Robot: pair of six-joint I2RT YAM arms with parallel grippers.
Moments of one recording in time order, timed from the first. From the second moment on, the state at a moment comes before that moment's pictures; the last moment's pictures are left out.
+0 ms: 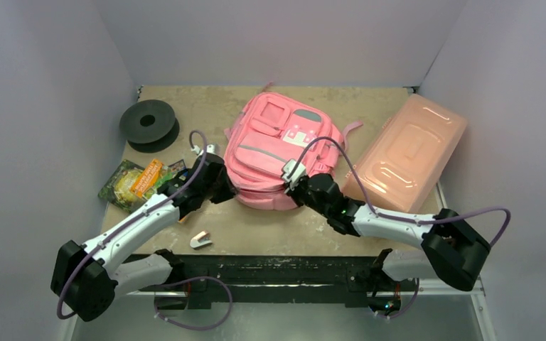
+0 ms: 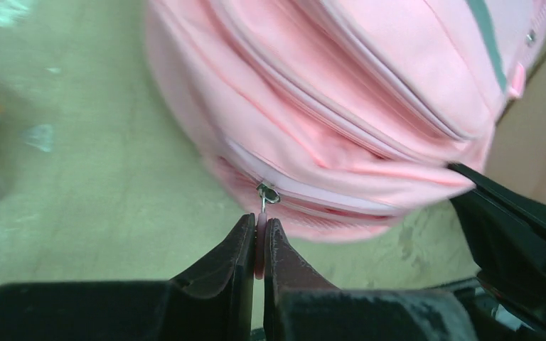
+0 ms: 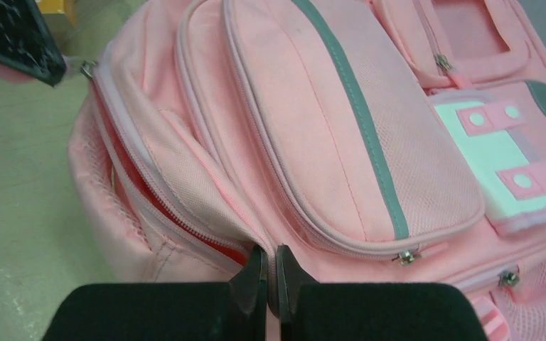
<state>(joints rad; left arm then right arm) -0.66 1.11 0.78 -0.49 -0.08 -0.84 0.90 1.33 0.58 0.38 0.14 -0.17</state>
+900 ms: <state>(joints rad) -0.78 1.04 0.77 -0.47 0.02 -0.82 0.99 1.33 0.78 0.22 0.02 -0.21</state>
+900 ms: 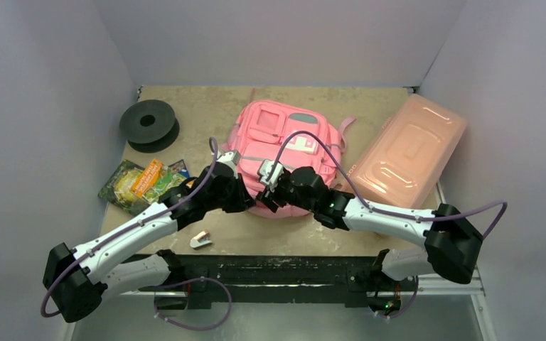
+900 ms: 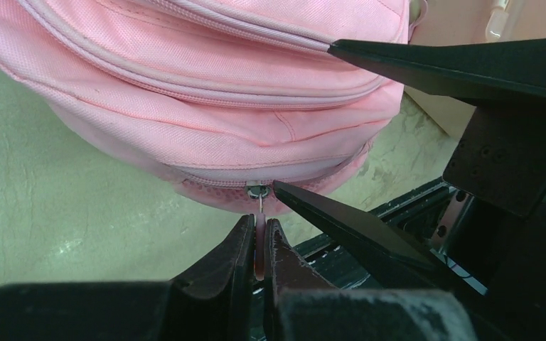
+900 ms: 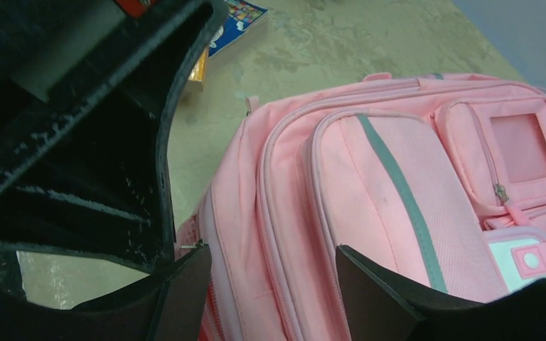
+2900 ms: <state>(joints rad) -0.65 1.00 0.82 -0.50 0.10 -0.83 0.97 1.22 0.72 0.25 -0.09 -0.28</state>
